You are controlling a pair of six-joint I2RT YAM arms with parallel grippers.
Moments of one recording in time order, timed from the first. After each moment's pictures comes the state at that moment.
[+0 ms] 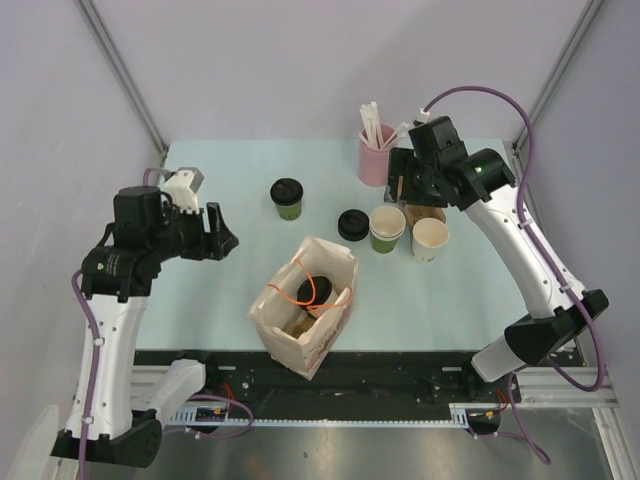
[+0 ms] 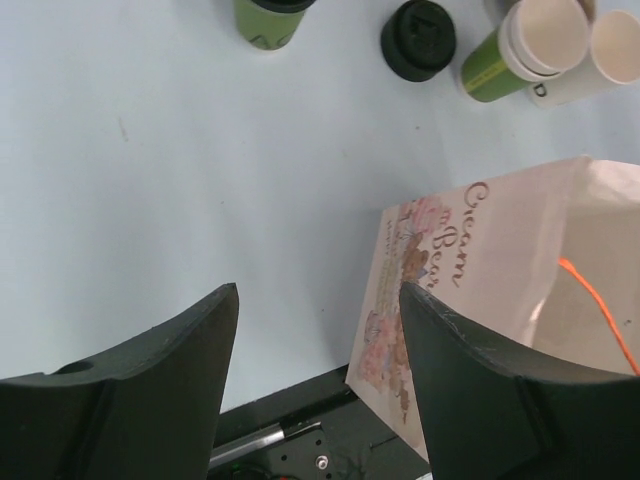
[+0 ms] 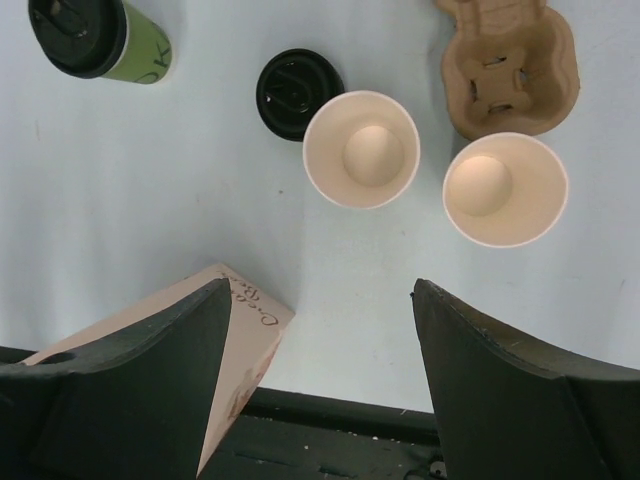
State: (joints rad) left arm -0.11 0.93 1.35 -1.07 0.31 -0.09; right arm 0.55 1.52 1.86 -1.16 0.17 0.52
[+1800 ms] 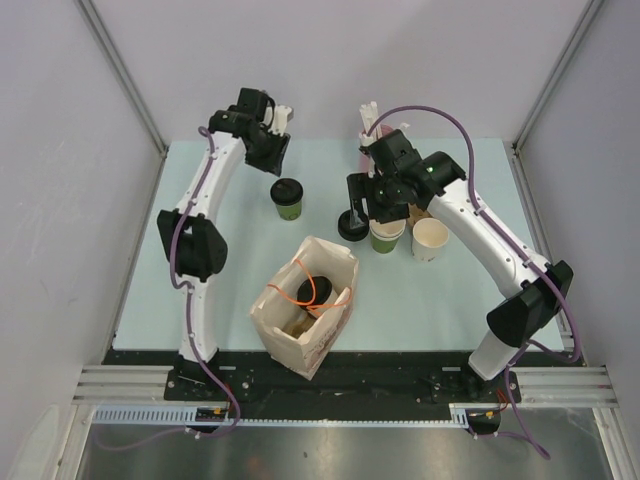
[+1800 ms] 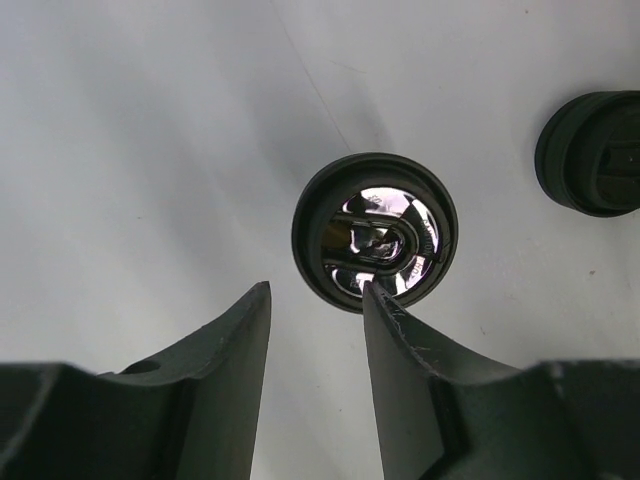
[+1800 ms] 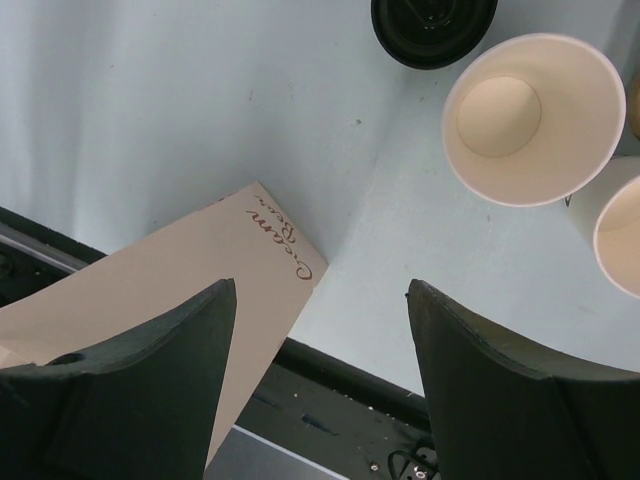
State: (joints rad) left arm -0.25 2.20 2.35 -1.13 0.12 0.16; right arm 0.63 1.67 1.83 -1.11 -0.05 0.38
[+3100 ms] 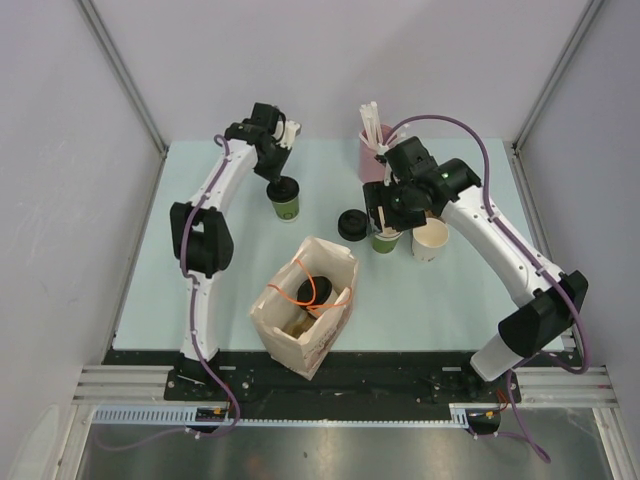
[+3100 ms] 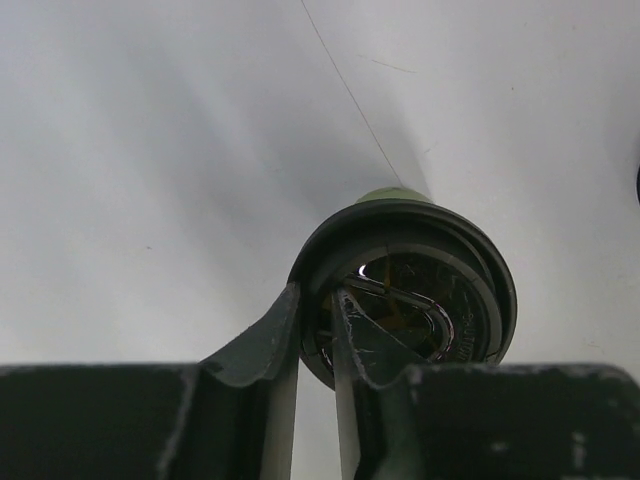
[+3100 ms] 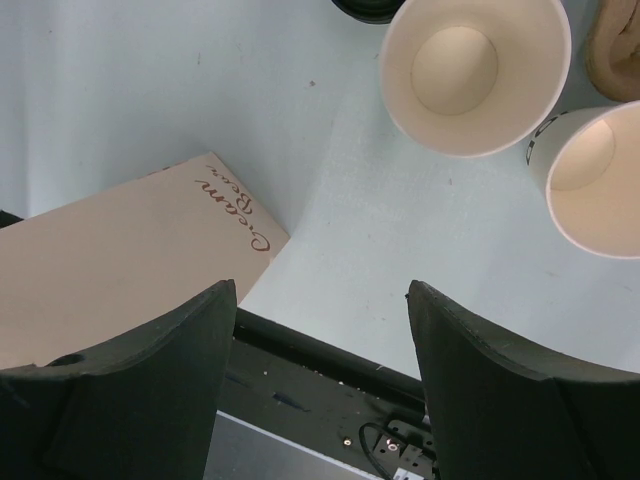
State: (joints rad) left arm -0.27 2.29 2.26 -1.01 0.03 0.22; right arm 0.57 1.58 1.71 -1.13 -0.06 0.32
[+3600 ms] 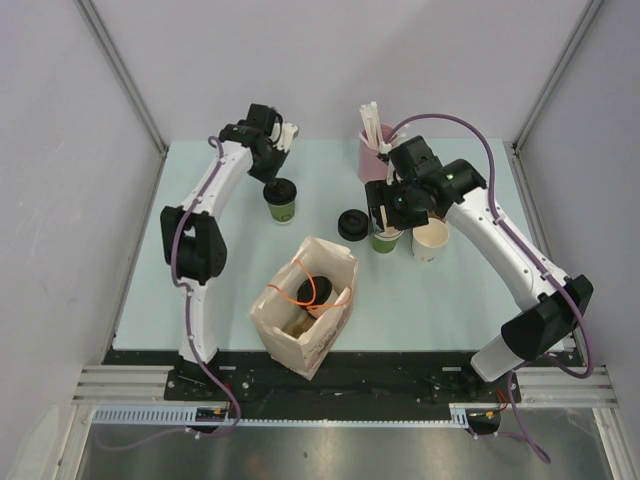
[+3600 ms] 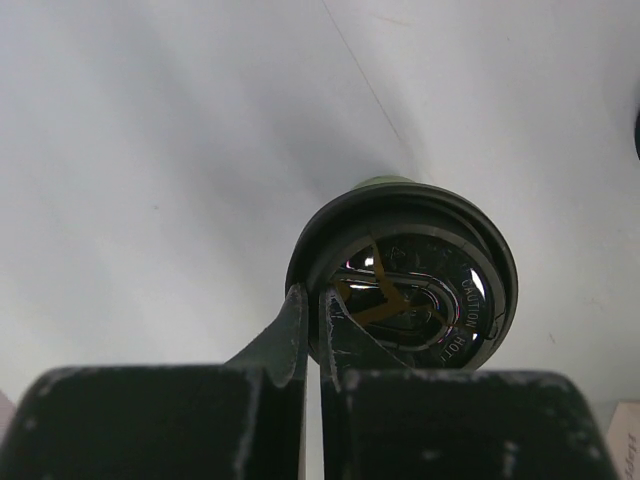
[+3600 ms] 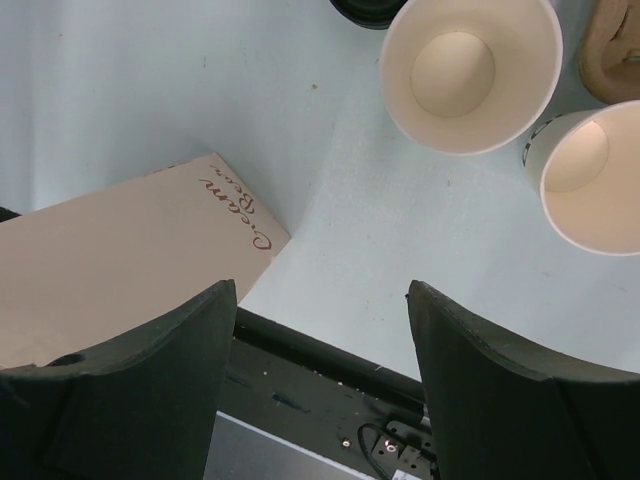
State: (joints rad) left arm -0.28 2.20 2.17 -1.00 0.01 0.24; right arm 0.56 1.56 1.70 -1.13 -0.06 0.32
